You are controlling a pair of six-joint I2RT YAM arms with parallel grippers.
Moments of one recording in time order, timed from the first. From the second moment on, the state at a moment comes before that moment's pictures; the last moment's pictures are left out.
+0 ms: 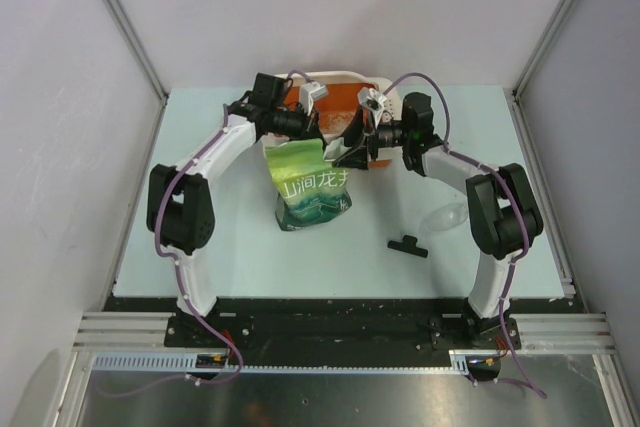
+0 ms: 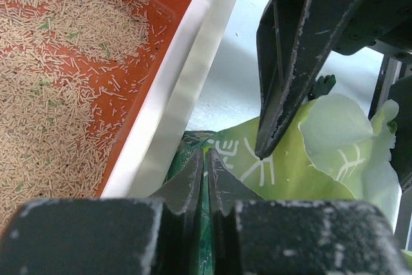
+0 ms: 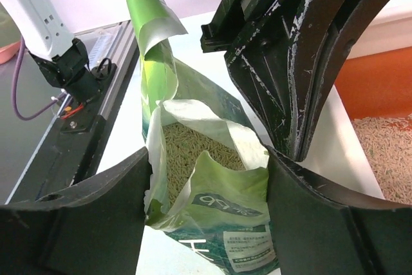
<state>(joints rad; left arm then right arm) -0.35 1.93 1.67 -0.54 0.82 0.20 0.37 1.89 1.27 0.57 -1.29 0.16</state>
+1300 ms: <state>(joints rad) -0.20 1.71 1.54 -0.66 0.60 0.34 0.41 2.08 1.24 1.25 -1.33 0.90</state>
